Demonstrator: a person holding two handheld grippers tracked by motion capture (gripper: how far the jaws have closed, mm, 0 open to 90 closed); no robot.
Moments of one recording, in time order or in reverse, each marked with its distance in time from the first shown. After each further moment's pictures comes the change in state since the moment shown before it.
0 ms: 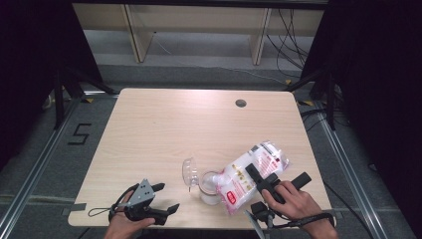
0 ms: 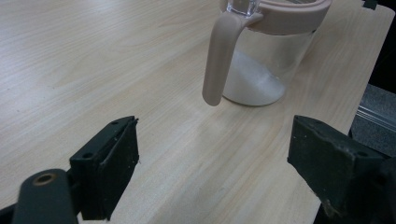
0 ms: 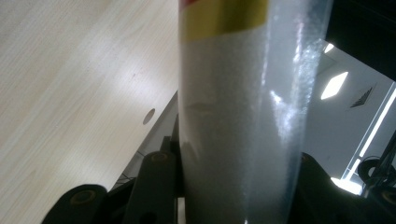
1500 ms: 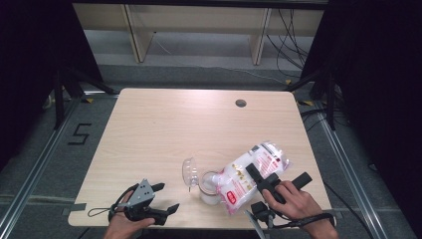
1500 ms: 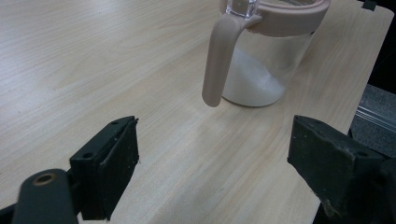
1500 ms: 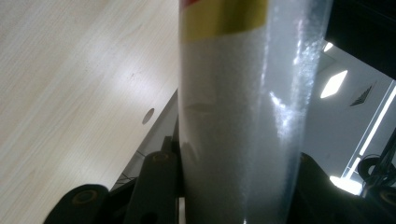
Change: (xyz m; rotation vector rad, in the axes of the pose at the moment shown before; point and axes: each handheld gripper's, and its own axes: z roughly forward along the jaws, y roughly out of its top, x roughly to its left) left arm 0.001 0.001 -0.002 0.012 0.004 0.029; right arm -0.002 -0.001 -0.001 0.001 -0.006 0.005
